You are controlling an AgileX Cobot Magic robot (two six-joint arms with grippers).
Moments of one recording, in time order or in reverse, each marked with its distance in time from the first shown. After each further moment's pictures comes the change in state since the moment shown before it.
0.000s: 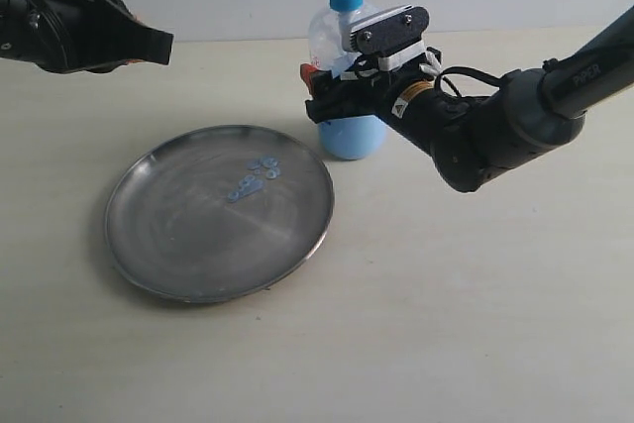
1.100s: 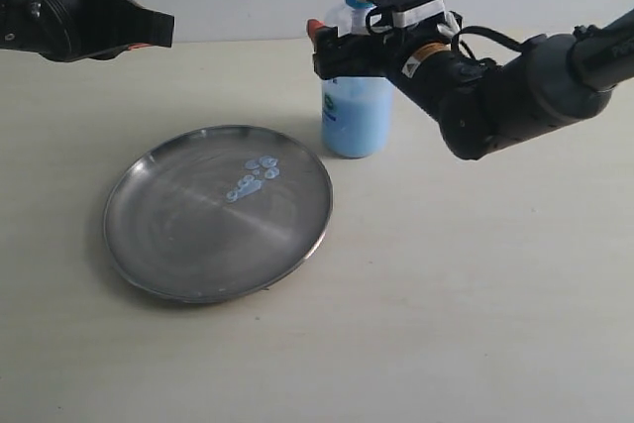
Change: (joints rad) left arm 0.000 0.000 0.002 -0.052 -0.051 0.019; right arm 0.000 -0.113 -0.004 0.123 0.076 -0.043
